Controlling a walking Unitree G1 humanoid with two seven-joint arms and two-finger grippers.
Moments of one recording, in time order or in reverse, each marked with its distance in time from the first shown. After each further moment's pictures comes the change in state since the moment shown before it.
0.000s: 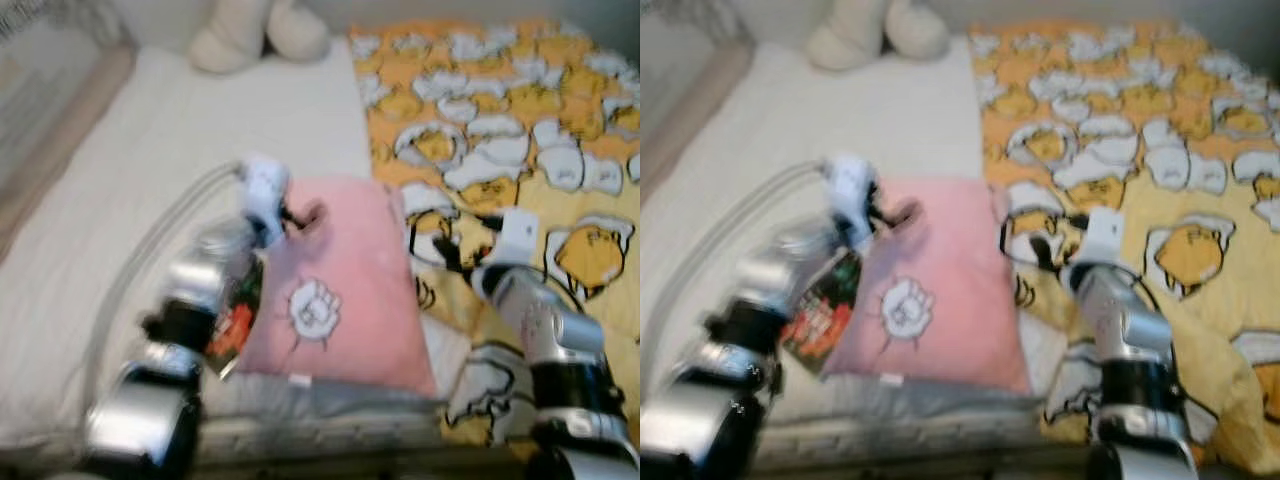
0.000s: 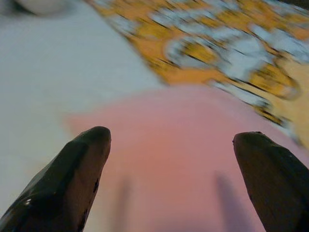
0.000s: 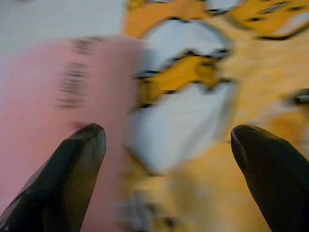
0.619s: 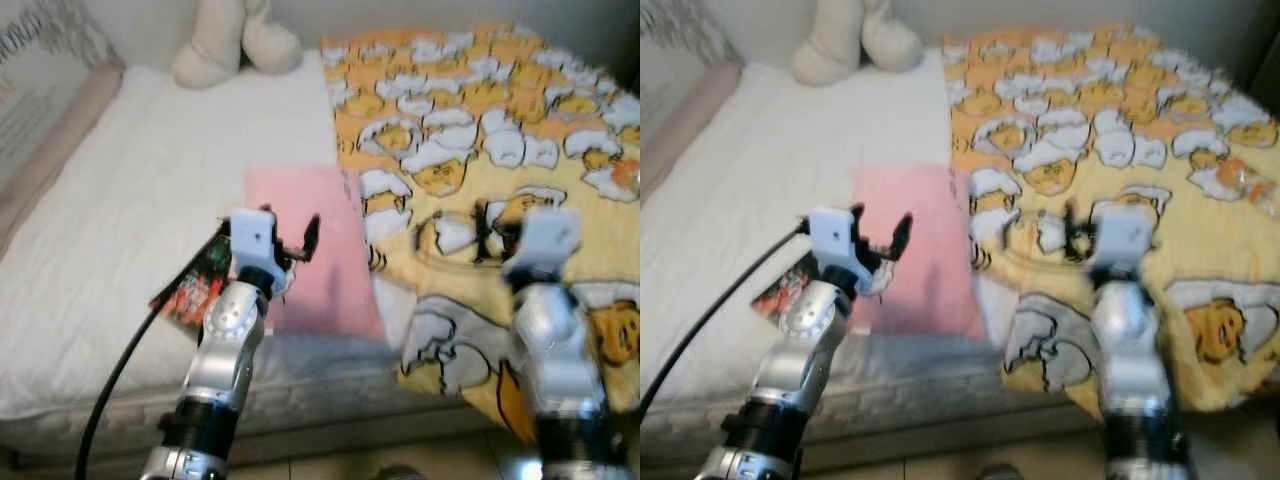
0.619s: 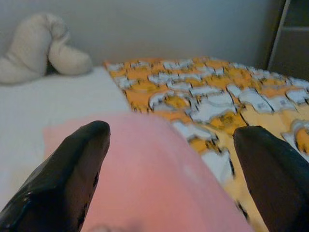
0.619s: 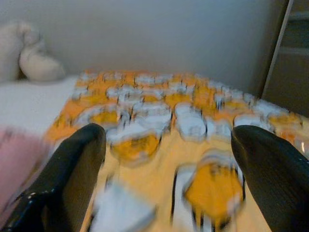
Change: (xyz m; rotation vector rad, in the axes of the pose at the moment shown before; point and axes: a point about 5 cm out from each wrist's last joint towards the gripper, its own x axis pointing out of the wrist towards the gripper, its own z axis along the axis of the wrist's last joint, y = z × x) left arm -0.032 -0.052 -0.045 -0.049 -0.332 0.166; right arm -0.036 -0.003 0.031 -0.470 -0.598 -0.174
